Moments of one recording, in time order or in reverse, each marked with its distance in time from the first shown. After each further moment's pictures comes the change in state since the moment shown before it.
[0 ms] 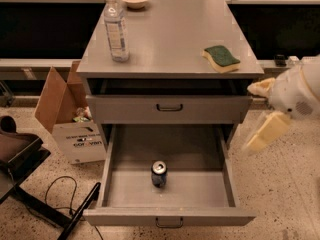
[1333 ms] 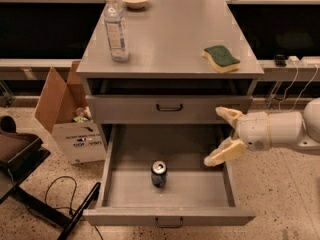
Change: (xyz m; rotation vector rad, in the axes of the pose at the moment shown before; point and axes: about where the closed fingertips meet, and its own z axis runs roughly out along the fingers) arm -0.003 -0.007 0.125 -0.033 -0.540 0.028
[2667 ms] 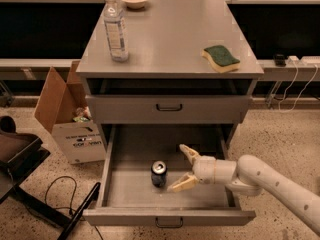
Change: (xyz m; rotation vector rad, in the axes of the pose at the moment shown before) arm 0.151 0.012 0.182 -0.061 -0.256 0.063
